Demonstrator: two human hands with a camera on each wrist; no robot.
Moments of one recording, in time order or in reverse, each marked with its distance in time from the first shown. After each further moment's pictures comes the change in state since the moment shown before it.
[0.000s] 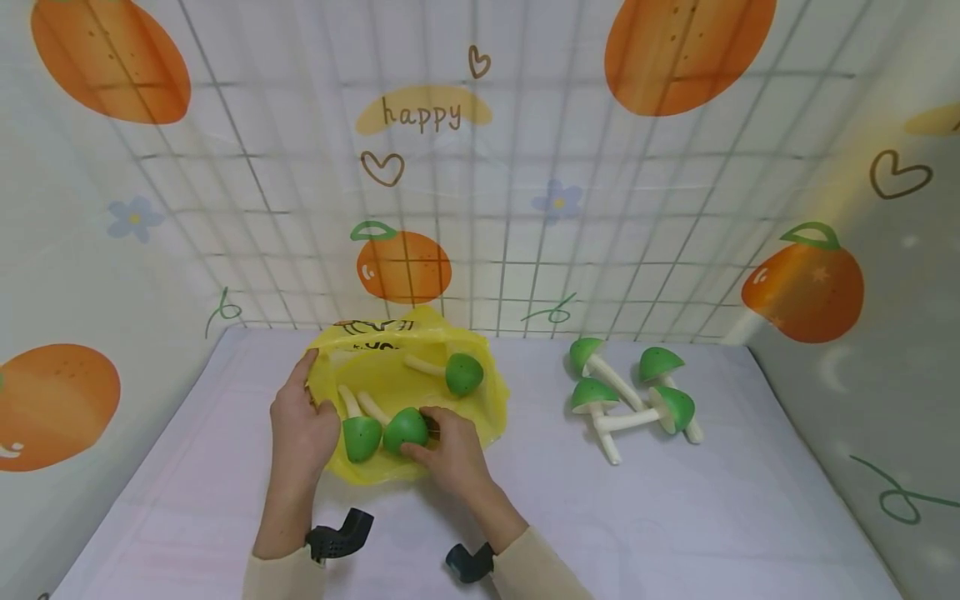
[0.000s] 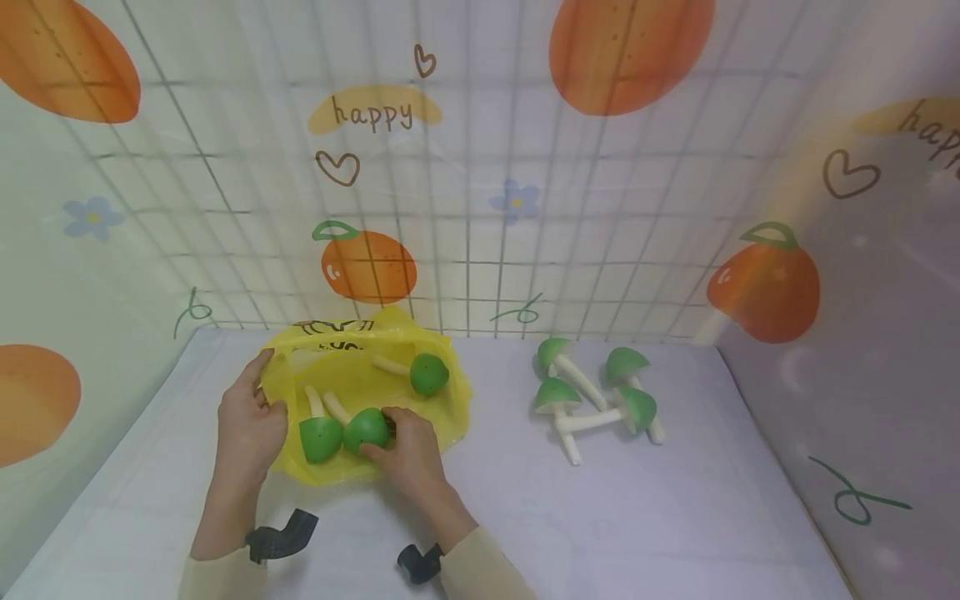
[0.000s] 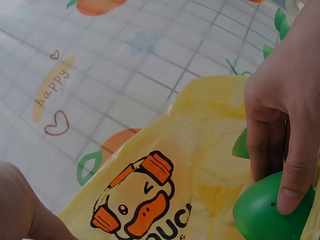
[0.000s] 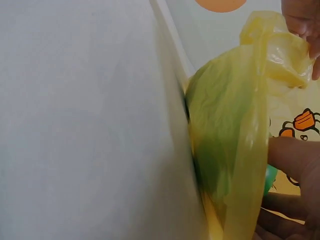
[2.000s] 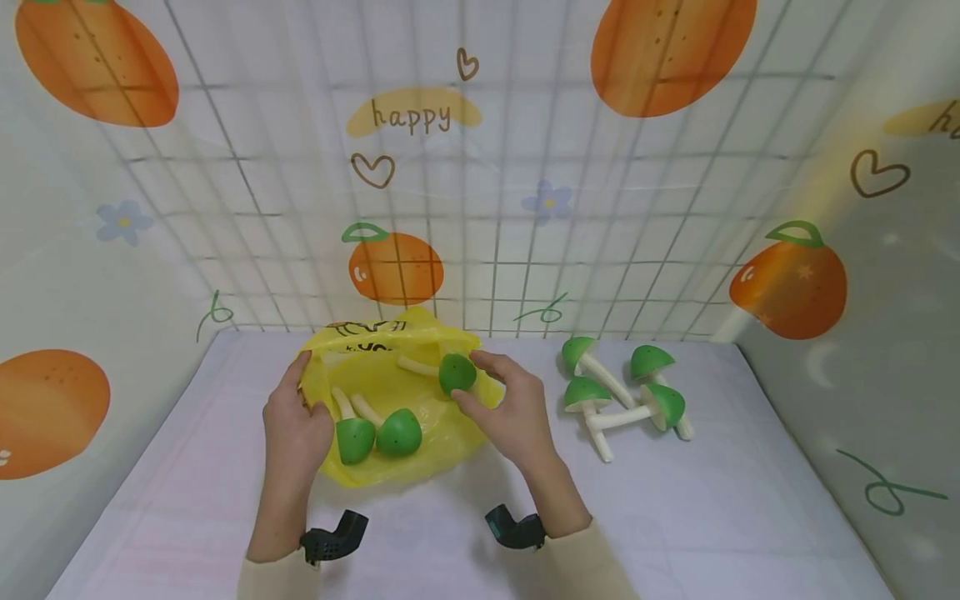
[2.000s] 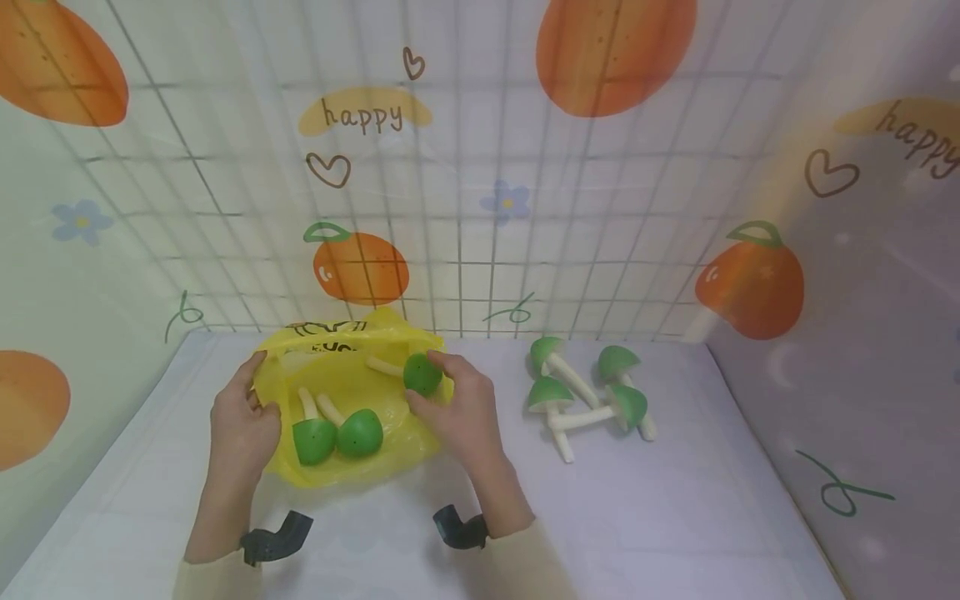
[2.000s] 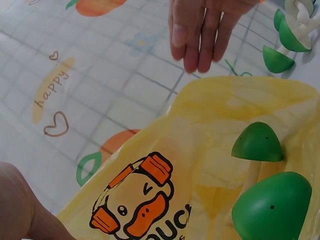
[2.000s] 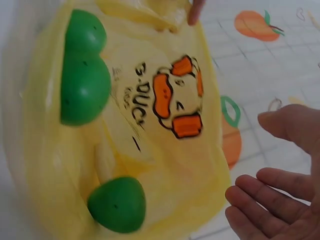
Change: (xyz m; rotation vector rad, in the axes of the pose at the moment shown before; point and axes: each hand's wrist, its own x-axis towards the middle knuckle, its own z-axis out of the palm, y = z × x) left_hand -0.003 0.003 0.000 0.005 -0.001 0.013; right_hand -0.007 -0.031 -0.107 0.028 0.294 -0.184
